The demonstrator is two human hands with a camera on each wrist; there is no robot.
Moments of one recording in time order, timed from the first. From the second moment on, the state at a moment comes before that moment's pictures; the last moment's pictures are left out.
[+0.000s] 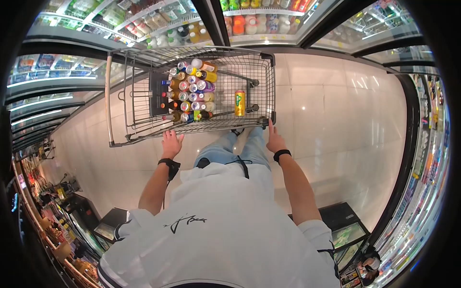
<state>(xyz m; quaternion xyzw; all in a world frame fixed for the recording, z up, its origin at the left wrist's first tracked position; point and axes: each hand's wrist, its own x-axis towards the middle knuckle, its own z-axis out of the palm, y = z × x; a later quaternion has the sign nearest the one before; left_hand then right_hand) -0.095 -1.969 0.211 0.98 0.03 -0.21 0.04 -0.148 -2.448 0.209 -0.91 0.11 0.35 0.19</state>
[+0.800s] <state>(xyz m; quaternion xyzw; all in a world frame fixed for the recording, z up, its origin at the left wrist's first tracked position) 0.037 -2.114 0.149 0.89 -0.09 -0.44 0.04 -0.077 -2.623 0.187 -0.89 0.08 0.39 0.24</state>
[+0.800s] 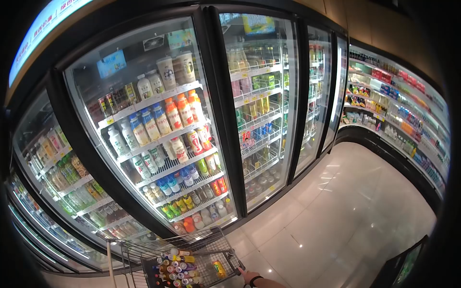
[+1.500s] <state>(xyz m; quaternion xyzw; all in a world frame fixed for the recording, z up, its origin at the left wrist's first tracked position) 0.029 -2.186 0.201 0.94 -0.16 -0.31 0.06 -0.037 -2.682 0.180 -0.91 0.19 0.33 0.17</state>
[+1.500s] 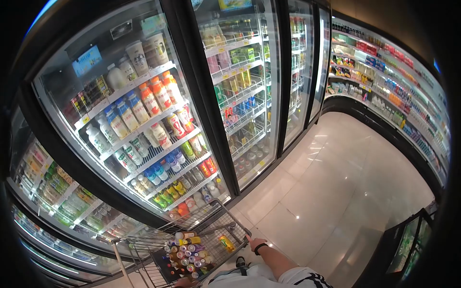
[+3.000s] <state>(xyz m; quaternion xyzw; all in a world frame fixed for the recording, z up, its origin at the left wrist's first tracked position) -0.006 -2.459 0.238 0.96 0.18 -0.19 0.09 0.061 -2.917 0.147 -0.86 -0.22 0.38 0.25</state>
